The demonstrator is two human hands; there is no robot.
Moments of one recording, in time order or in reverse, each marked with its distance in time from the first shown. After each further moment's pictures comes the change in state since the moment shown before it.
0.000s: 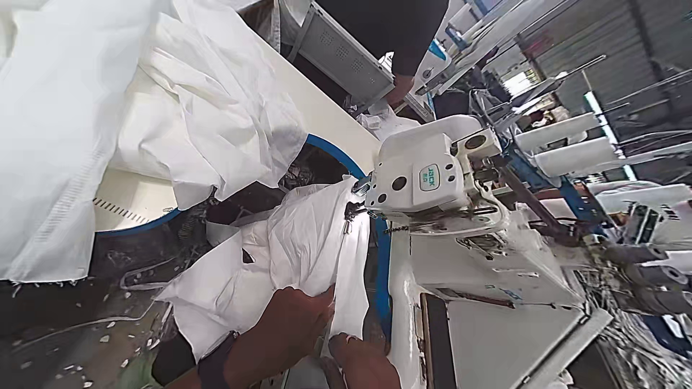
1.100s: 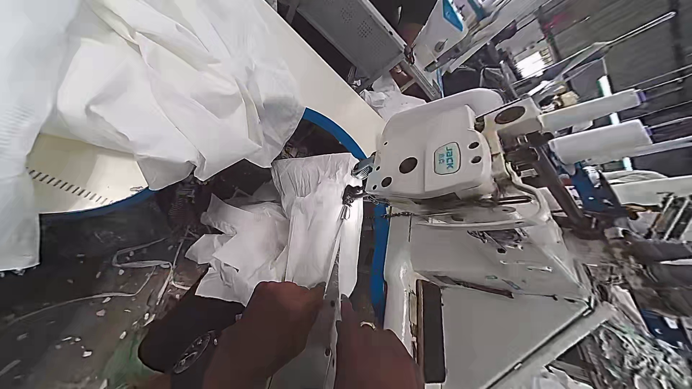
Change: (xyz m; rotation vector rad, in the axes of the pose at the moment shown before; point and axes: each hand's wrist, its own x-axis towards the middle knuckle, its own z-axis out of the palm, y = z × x) left_hand -0.008 -0.010 0.034 0.219 0.452 0.172; right_hand 0.007 -0.014 0.001 -0.434 0.270 0.011
